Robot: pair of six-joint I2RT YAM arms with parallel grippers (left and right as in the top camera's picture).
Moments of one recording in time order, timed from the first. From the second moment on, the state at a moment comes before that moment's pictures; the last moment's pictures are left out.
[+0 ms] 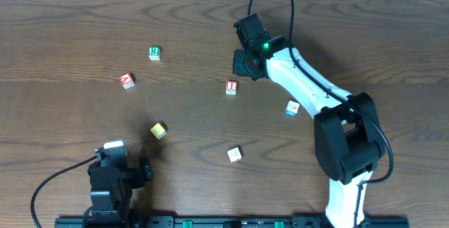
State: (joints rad) left arm 0.00 0.01 0.18 -0.81 -0.11 -0.12; right arm 0.47 2.07 1.57 -0.69 0.05 0.57
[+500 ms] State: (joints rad) left arm 0.00 0.01 0.18 -0.81 -0.11 -0.12; right arm 0.51 2.07 1.50 -0.70 0.06 0.62
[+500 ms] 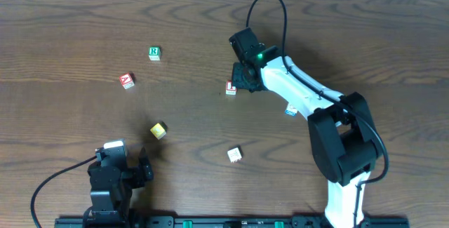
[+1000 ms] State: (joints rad) left arm 0.00 0.01 0.18 -0.81 -0.11 -0.12; right arm 0.52 2.07 1.49 -0.72 0.06 0.62
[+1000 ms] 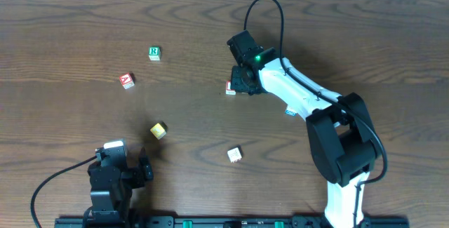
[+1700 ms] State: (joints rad) left arm 0.00 0.01 0.18 -0.81 -0.11 -0.12; right arm 0.53 2.07 1.49 -0.71 0.06 0.62
